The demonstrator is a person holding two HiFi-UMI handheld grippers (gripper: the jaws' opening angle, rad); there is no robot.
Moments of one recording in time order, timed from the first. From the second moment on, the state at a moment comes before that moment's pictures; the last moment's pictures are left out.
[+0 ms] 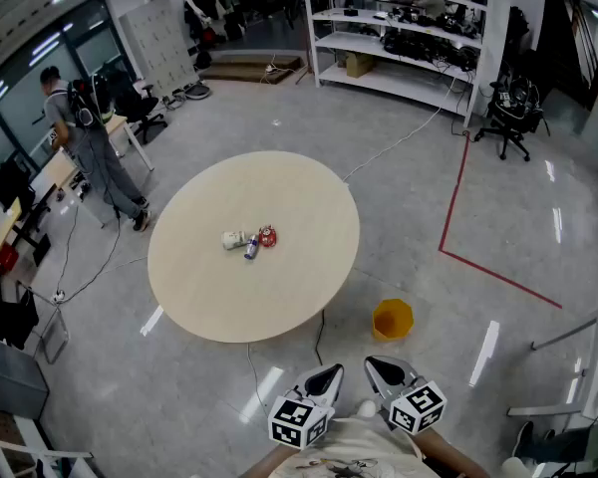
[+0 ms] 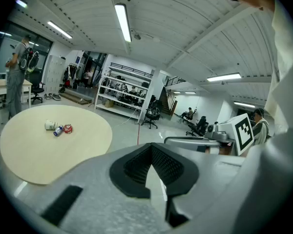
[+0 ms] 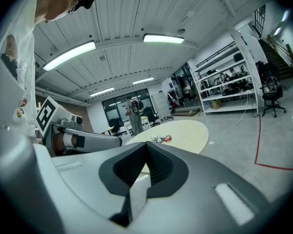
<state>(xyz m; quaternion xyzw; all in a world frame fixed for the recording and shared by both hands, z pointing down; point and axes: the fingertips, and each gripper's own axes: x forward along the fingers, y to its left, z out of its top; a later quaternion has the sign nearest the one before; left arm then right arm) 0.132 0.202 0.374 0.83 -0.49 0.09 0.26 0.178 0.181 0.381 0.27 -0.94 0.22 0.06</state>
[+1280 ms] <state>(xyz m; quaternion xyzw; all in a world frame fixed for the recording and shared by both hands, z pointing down) 0.138 0.165 0.413 0.77 -0.55 0.08 0.31 0.184 0.140 0.417 0.20 -0.94 0.27 0.08</state>
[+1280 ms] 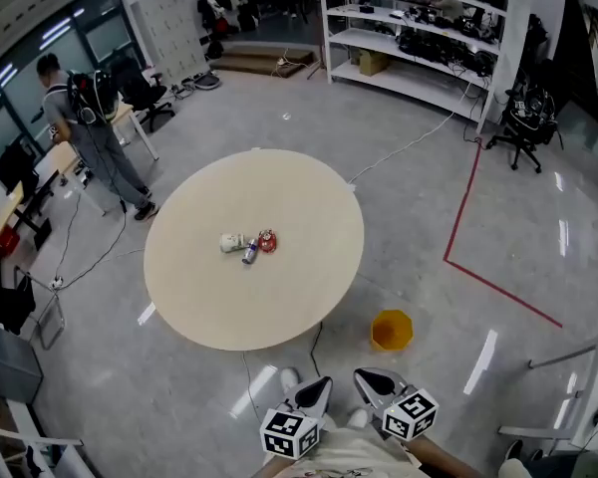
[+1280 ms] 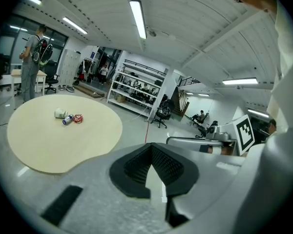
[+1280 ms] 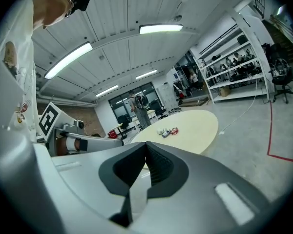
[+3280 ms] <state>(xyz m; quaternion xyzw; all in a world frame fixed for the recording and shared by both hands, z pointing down) -0.210 0.052 0.421 0.67 -0.68 0.02 0.31 -0.181 -0.038 0.457 0.05 -0.96 0.08 0.25</state>
